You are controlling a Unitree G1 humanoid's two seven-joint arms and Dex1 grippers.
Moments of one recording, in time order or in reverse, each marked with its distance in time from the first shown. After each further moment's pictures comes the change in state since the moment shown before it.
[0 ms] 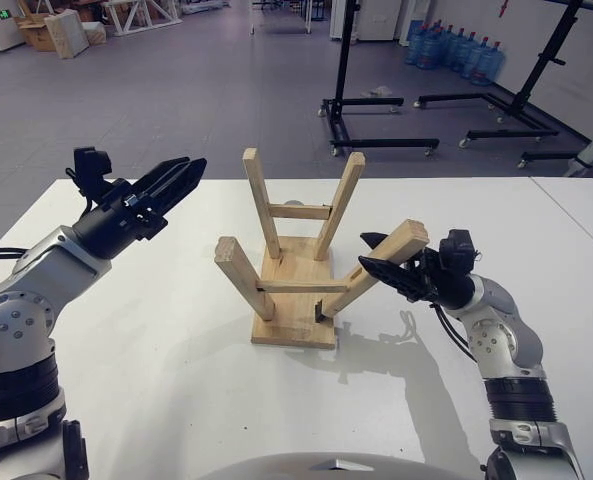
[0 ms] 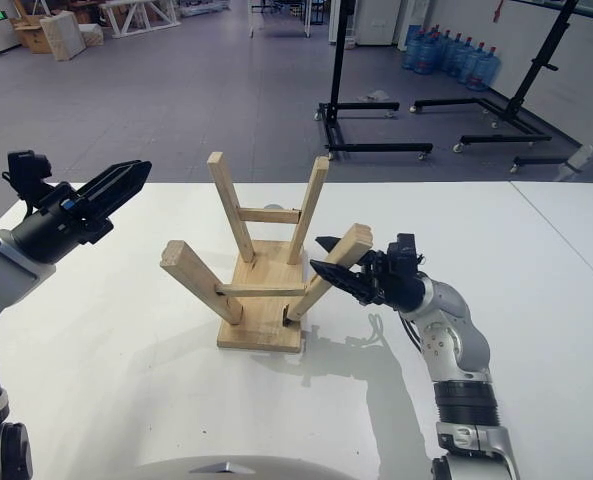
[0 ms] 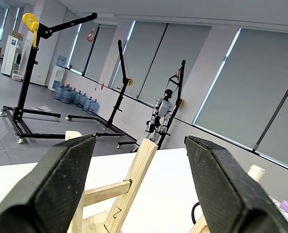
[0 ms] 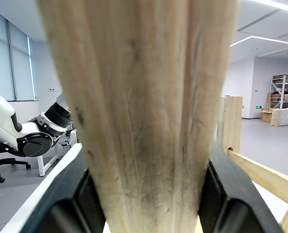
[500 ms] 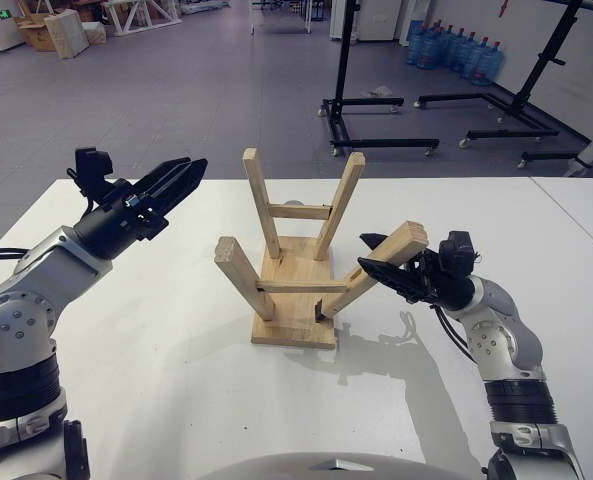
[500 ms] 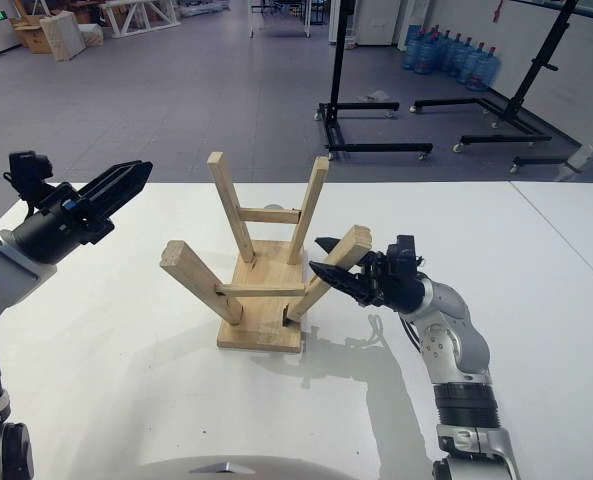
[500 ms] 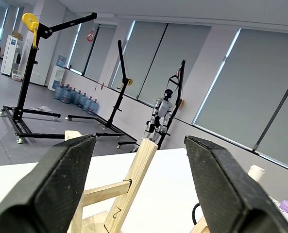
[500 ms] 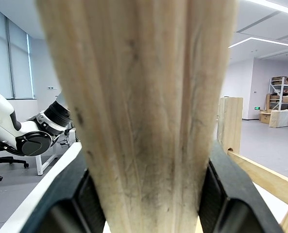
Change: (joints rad) left arm 0.000 -0.004 -0.002 -0.001 0.004 0.000 0.000; right arm 0.013 -0.002 0.011 -0.013 0.003 -0.009 -0.002
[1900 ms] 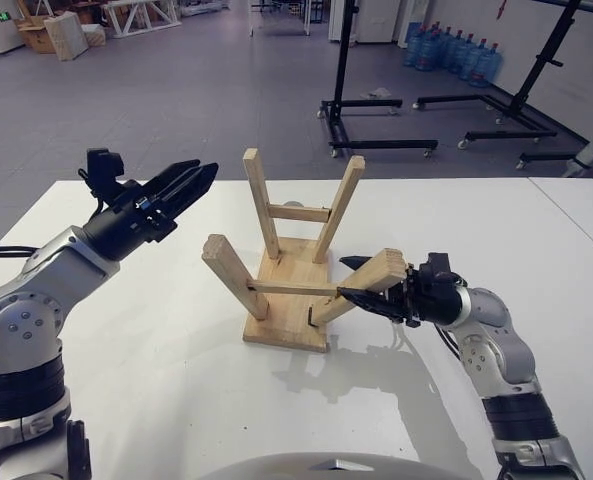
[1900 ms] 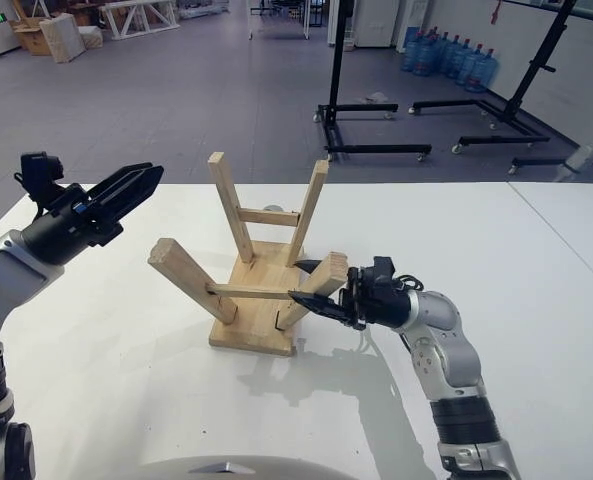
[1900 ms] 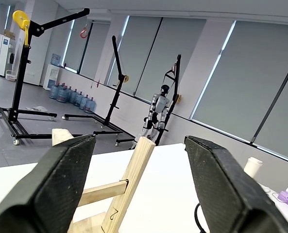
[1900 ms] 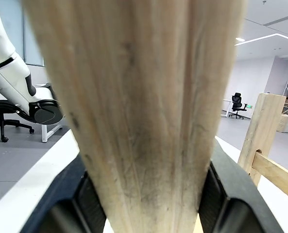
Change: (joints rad) left arm -0.015 -0.007 -0.034 -0.034 0.025 -0.003 0.002; right arm 0.069 -0.022 0.146 -0.098 -0.123 -0.148 -0.027
